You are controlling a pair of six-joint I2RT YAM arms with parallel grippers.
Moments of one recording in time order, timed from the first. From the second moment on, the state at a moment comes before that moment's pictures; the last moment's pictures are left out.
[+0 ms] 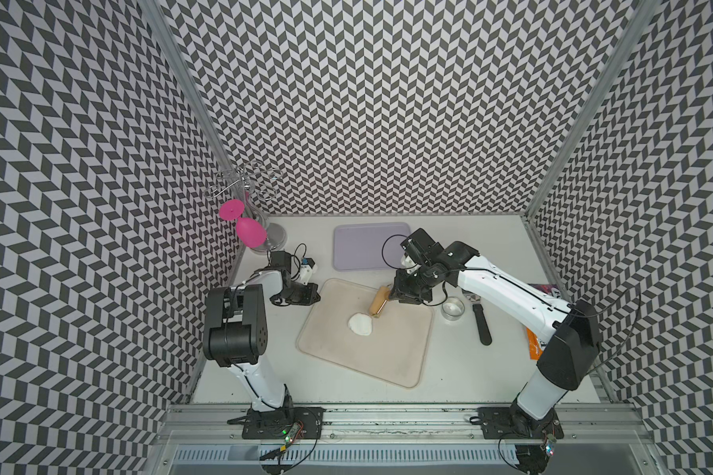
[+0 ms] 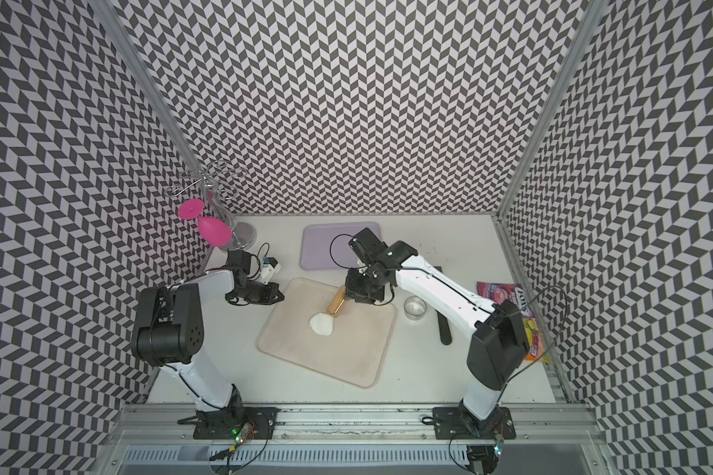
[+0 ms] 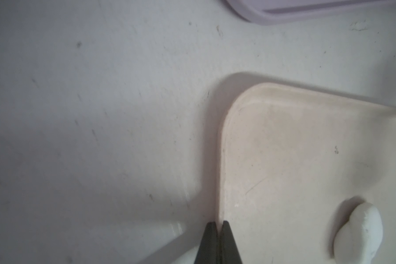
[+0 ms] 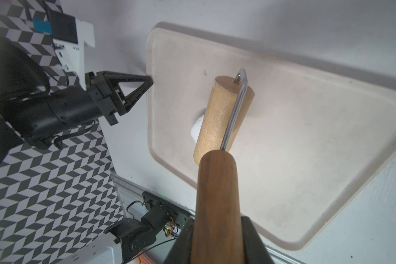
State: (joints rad) left arm 0.08 1.78 1.01 -0.53 0.49 0.24; right arm 0.76 1.71 1.57 -0.98 -0.35 0.87
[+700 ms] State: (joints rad) left arm 0.08 1.78 1.01 -0.52 0.49 0.24; right arm 0.90 1.96 1.86 -1.11 -0.40 0.73
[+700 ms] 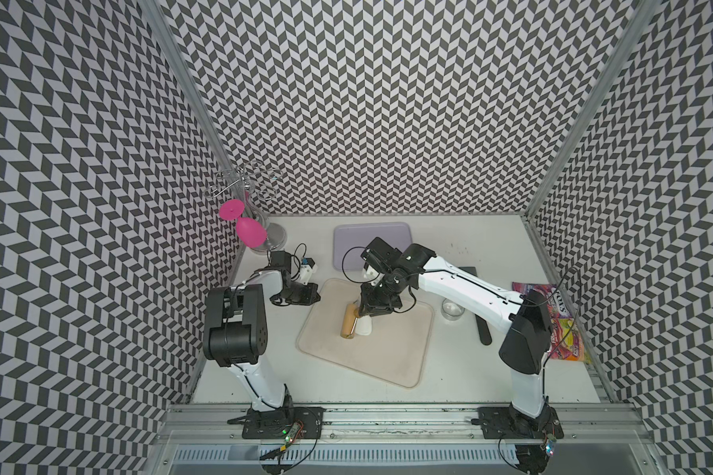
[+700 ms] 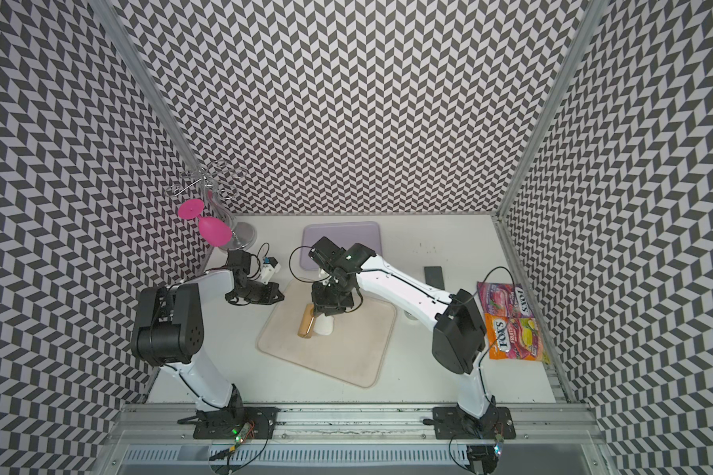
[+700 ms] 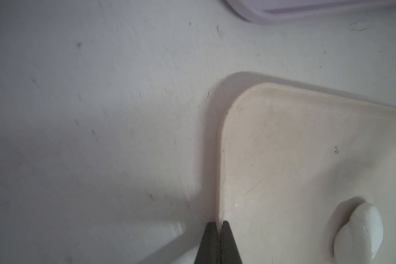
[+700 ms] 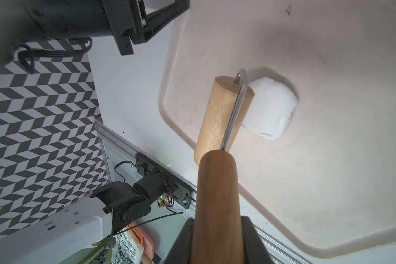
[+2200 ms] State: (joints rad) left arm 0.08 1.78 1.01 -0.52 0.49 0.24; right arm 0.85 2.09 1.93 -1.23 -0.38 0.58
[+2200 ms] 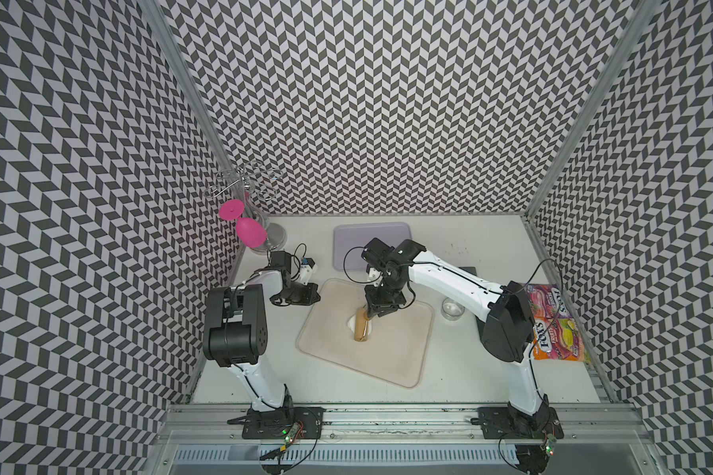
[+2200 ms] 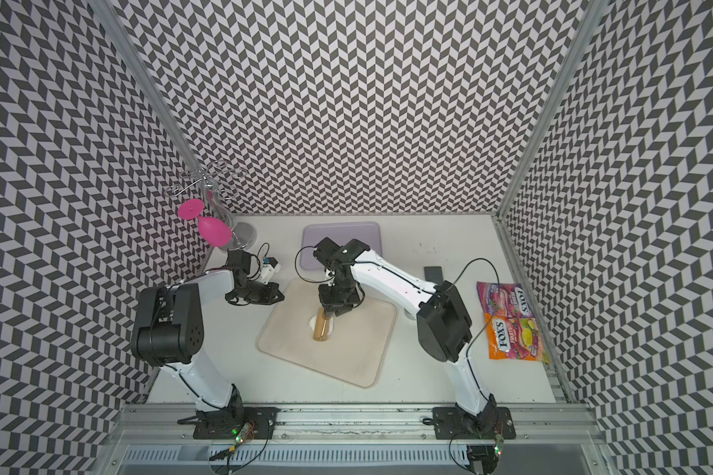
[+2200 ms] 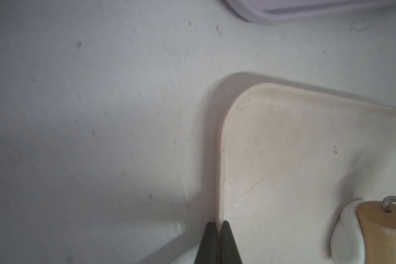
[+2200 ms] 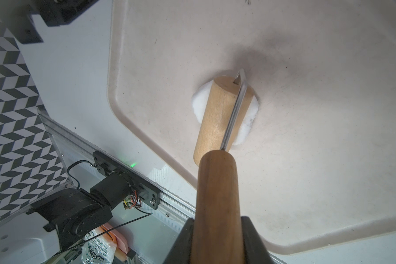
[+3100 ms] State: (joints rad) left arm 0.08 1.78 1.01 -0.52 0.49 0.24; right arm 0.83 2.07 2.01 -1.29 -0.37 0.54
